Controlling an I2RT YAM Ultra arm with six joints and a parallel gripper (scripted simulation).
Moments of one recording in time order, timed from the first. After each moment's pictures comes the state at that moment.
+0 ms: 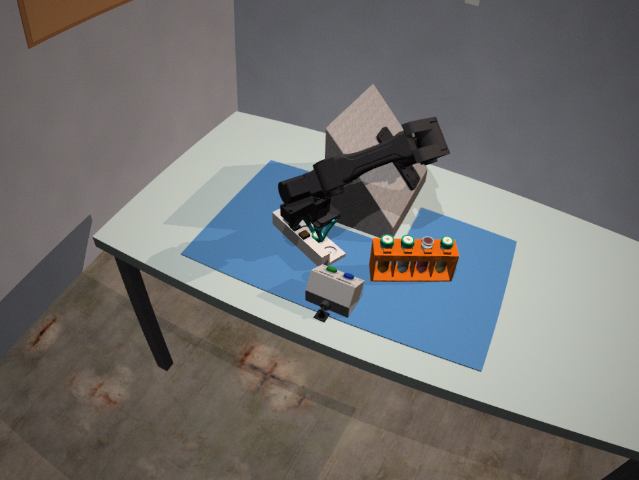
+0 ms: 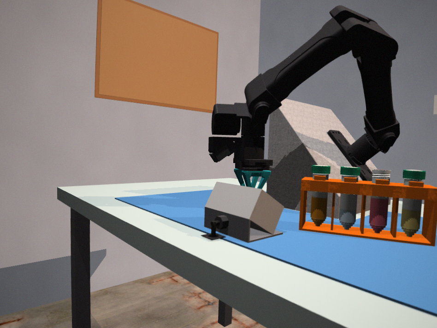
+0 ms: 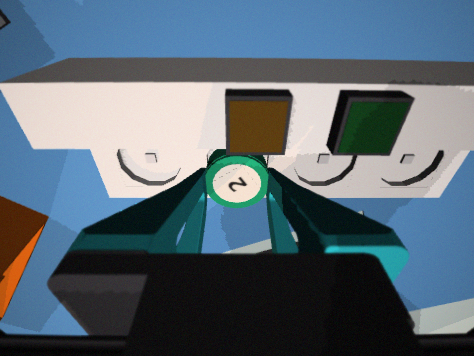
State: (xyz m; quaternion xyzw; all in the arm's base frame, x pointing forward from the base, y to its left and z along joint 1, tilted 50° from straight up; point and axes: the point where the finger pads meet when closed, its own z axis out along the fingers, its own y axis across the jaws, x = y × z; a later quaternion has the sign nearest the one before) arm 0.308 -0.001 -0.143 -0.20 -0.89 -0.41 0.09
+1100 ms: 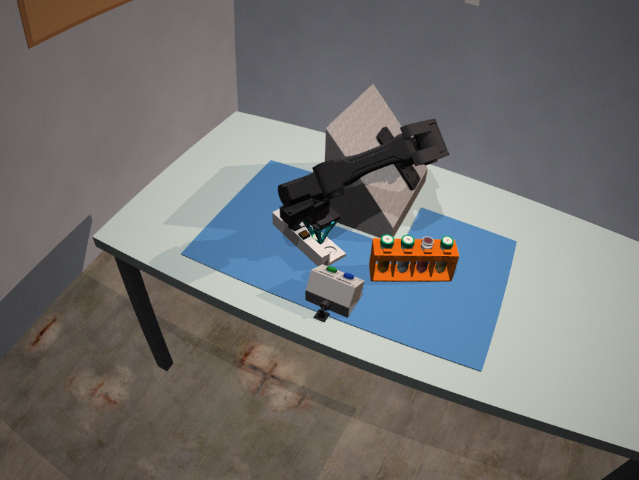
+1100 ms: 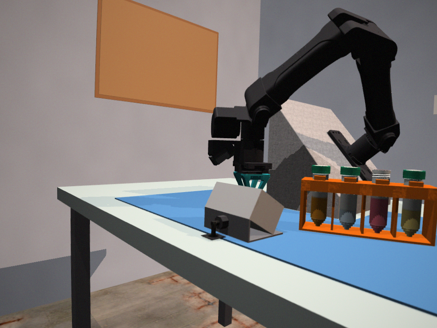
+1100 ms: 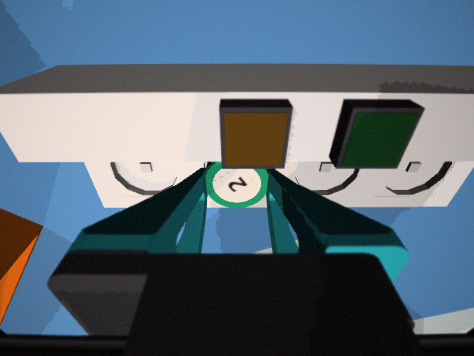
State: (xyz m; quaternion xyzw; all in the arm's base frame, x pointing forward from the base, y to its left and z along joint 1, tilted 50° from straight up) arm 0.309 0.004 -0.149 -0.20 -0.88 -0.41 0.09
